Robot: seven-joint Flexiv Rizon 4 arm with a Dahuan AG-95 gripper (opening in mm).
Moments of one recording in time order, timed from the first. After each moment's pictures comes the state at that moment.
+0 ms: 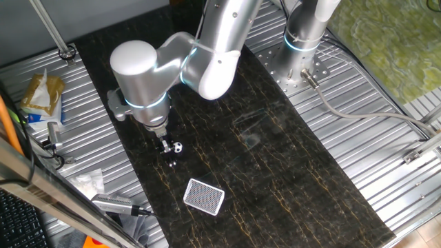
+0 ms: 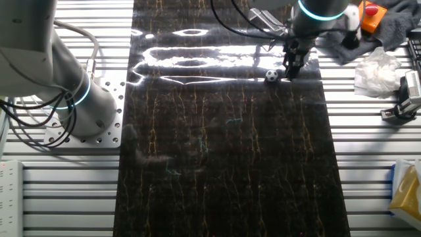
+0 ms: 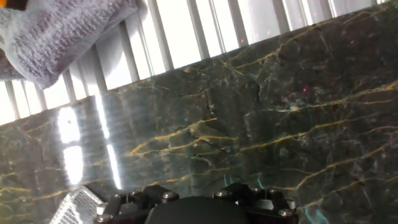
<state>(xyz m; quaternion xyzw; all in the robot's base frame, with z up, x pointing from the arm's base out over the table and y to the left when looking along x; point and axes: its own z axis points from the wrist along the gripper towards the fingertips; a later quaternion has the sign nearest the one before) 0.592 0.128 0.049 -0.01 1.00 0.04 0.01</state>
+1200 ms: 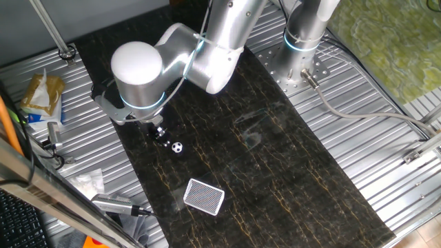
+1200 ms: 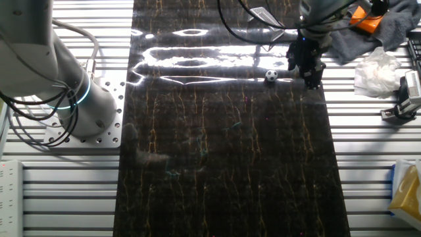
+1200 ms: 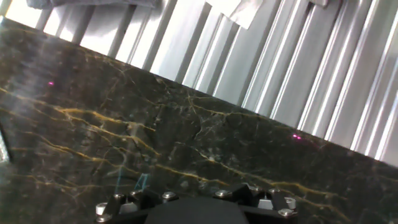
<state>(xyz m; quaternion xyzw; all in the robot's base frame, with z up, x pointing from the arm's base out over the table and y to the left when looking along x) 0.606 0.066 0.075 -0.20 0.98 -0.06 0.01</state>
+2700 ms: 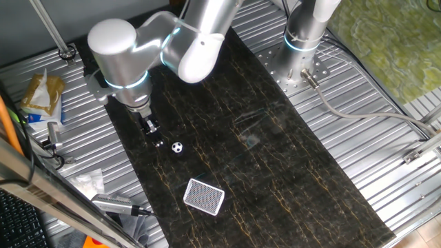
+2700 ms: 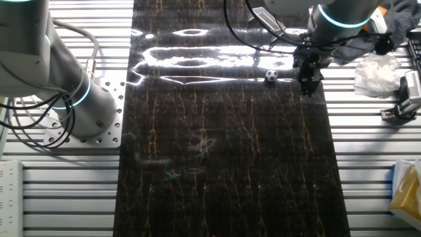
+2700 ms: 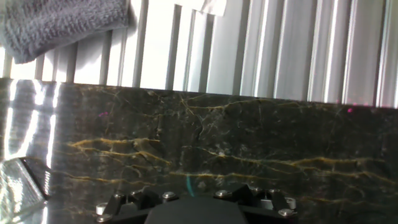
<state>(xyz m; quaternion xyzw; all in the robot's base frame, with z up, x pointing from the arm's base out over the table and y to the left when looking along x) 0.606 0.068 0.075 -0.05 1.00 0.04 0.00</state>
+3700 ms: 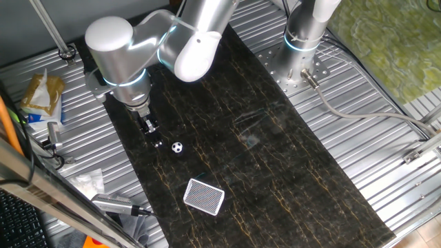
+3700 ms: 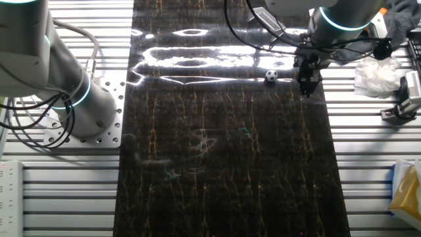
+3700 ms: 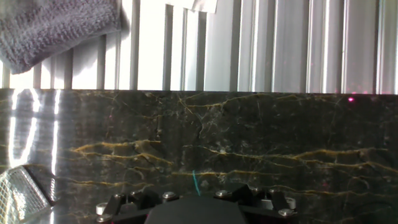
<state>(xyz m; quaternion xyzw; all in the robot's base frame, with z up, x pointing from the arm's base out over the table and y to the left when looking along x) 0.607 0.068 0.074 -0.04 1.00 0.04 0.00</state>
